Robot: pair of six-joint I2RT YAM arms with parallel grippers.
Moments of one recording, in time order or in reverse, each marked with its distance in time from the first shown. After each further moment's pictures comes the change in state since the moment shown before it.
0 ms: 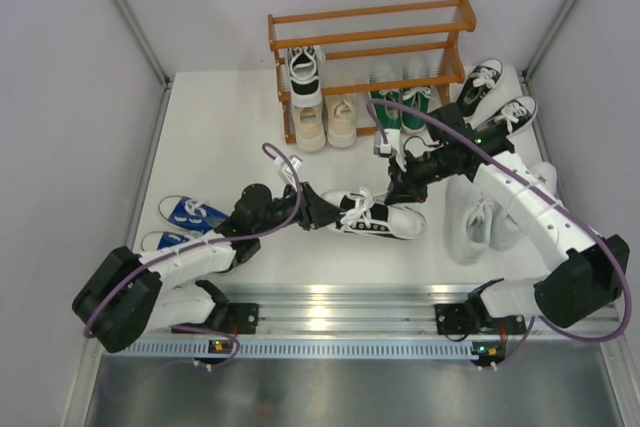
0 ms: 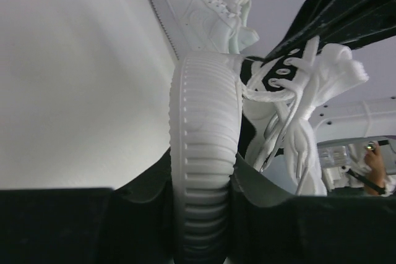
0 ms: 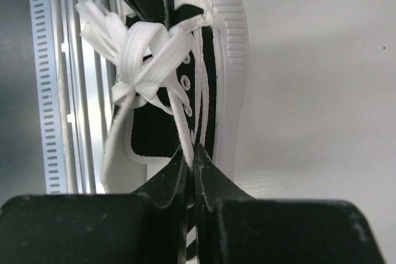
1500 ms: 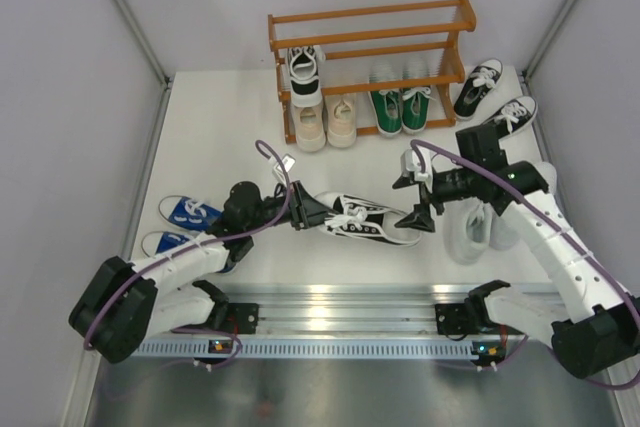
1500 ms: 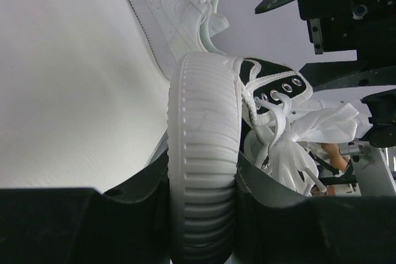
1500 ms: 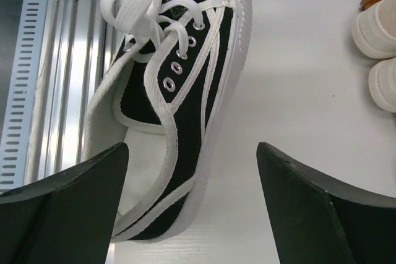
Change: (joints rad) left arm 0.091 -0.045 -0.020 -0.010 0.165 -0.097; right arm -0.097 -0.274 -0.204 0.130 -0.167 -0.158
